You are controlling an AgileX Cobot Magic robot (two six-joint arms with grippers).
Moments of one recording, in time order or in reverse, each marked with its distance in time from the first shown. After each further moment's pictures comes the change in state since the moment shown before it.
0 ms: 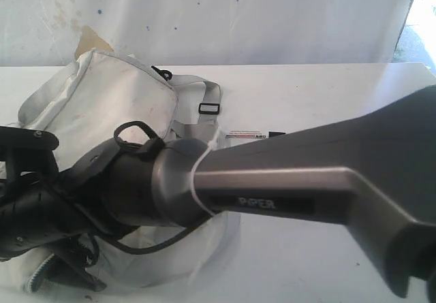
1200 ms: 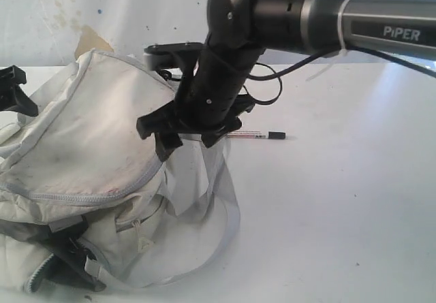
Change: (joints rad) left arm 0.000 0.186 -0.103 -0.267 0.026 0.335; right arm -0.447 -0.140 -0.149 -1.266 0.690 0.794
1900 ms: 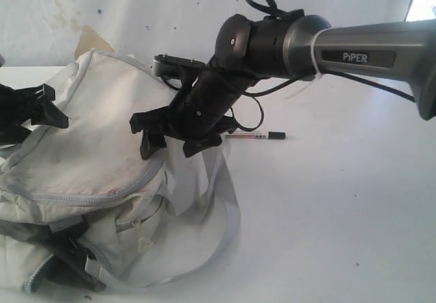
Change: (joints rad) left arm -0.031 0.160 -0.006 -0.240 -0.054 0.287; right arm -0.060 0.136 -0.002 0.290 -0.173 -0.113
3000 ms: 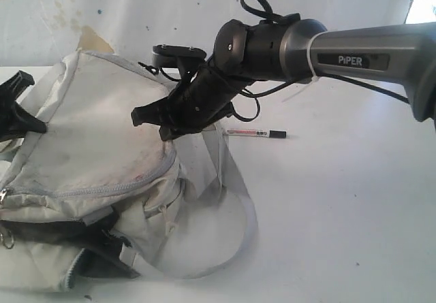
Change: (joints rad) left arm 0.107 0.025 0.005 -0.167 0.124 -0.102; right arm 0.000 0.013 -0.002 -0.057 -0.168 -0.046
